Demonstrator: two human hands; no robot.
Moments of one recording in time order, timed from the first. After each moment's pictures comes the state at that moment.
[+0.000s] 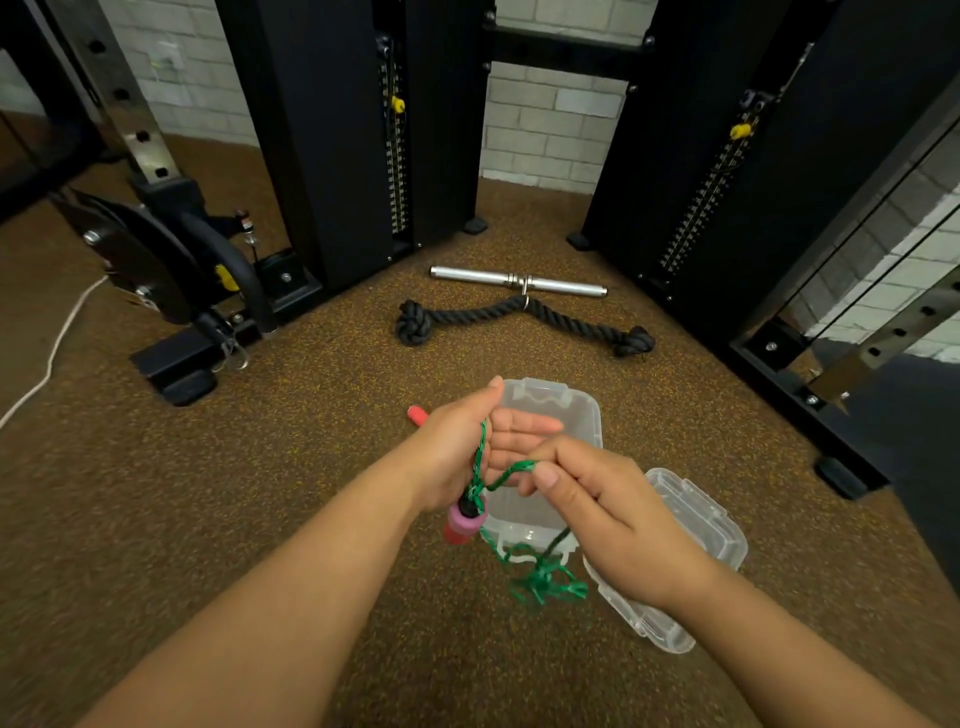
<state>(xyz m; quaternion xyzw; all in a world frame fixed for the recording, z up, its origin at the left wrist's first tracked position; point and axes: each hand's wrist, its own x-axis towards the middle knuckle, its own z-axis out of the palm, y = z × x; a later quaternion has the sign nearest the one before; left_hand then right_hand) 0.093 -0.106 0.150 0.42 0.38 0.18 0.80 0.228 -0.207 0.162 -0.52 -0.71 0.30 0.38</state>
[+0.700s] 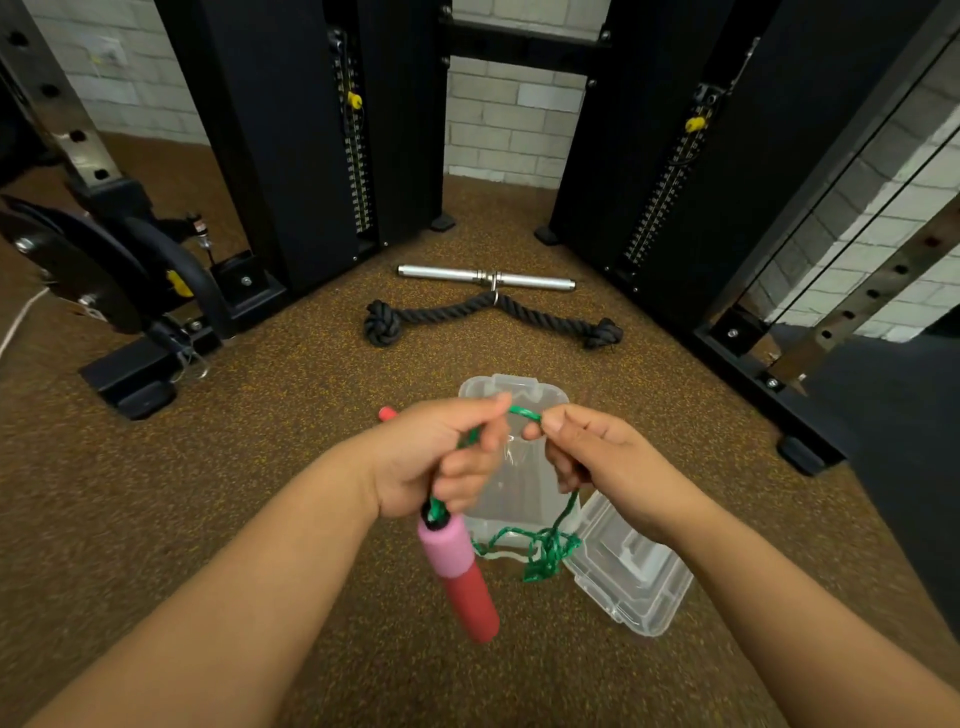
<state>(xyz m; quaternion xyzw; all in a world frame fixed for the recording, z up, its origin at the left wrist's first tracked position) 0.088 -0.111 0.169 0.45 0.27 0.09 0.85 0.273 -0.186 0.153 -0.56 -0.50 0.51 0.41</state>
